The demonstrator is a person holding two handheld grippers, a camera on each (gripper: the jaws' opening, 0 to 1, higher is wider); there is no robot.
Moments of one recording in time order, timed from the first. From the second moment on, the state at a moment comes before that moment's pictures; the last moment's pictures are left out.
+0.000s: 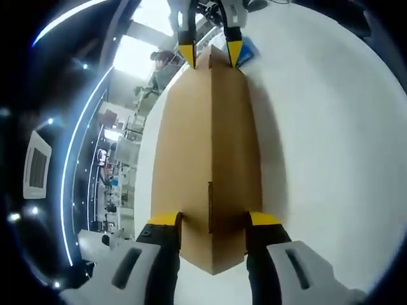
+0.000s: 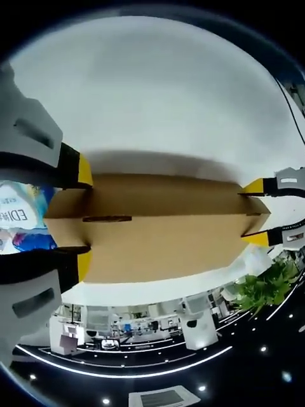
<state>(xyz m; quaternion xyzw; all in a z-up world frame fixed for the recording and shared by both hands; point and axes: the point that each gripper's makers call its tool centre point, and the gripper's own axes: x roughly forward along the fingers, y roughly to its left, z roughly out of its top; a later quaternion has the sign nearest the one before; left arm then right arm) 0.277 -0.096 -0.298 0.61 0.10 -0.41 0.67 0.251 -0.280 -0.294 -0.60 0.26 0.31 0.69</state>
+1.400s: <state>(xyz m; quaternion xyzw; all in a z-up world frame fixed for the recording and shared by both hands) 0.197 -0.100 -0.180 0.23 0.26 -0.39 0.85 0.246 -0.284 -0.295 -0.58 0.22 0.36 0.69</state>
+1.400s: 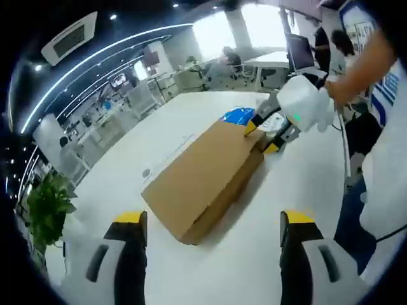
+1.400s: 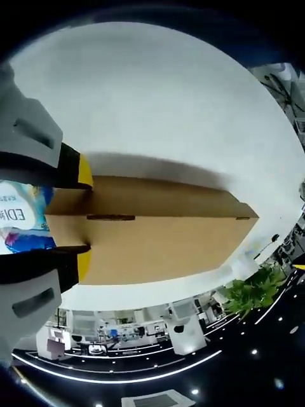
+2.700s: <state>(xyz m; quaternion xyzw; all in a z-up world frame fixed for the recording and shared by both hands) 0.126 -0.070 -0.173 0.06 0.35 -0.33 0.87 0.235 -0.278 -0.297 -0.54 0.26 0.37 0.71</state>
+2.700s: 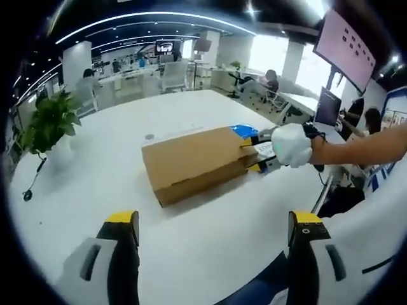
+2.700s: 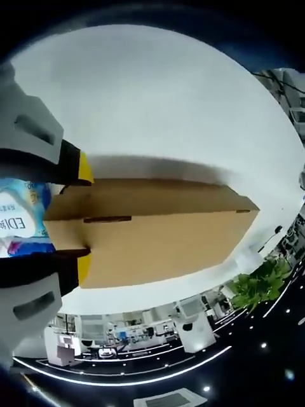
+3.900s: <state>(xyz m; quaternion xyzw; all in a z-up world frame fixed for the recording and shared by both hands) 0.113 -0.085 -0.184 0.03 0.37 -0.30 0.88 0.123 -0.395 -0.177 -0.23 0.32 0.22 0.89</state>
